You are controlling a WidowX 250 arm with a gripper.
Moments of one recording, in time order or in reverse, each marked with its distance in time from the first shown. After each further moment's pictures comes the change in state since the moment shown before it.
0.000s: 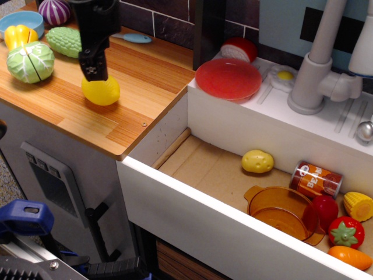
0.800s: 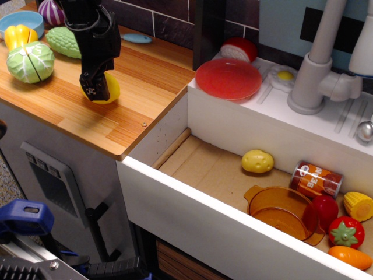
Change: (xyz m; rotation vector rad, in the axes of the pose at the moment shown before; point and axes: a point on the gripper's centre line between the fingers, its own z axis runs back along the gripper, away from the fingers) arm -0.011 0.000 -0.039 -0.058 -0.034 -0.067
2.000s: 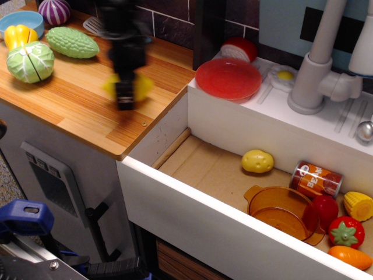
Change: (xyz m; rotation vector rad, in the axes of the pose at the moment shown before) arm 0.068 -0.014 -0.005 -0.032 0.108 0.212
